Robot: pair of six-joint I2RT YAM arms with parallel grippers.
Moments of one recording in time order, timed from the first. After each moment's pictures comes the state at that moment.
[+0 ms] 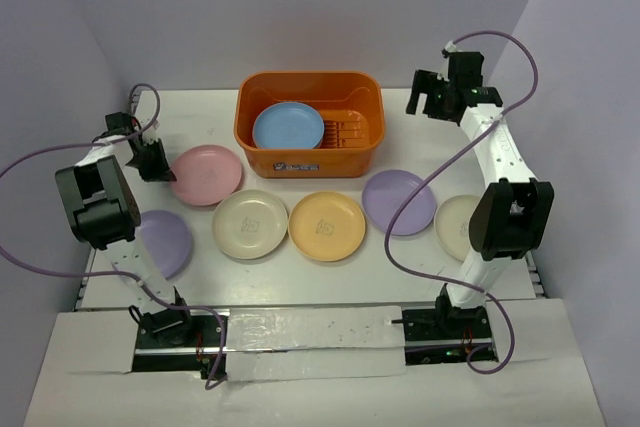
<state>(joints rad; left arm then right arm) 0.32 1.98 1.39 -0.58 0.31 0.02 -0.02 1.73 1.62 -0.63 -0.08 0.17</state>
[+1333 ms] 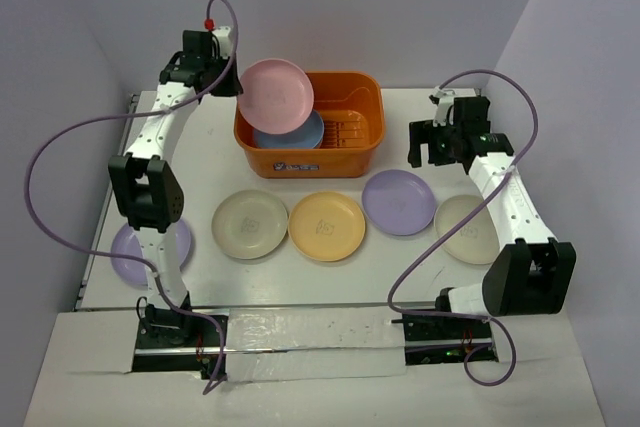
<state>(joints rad) -0.17 2.09 2.09 -0.64 0.20 -0.09 0.00 1.36 1.21 -0.66 -0.19 -0.09</state>
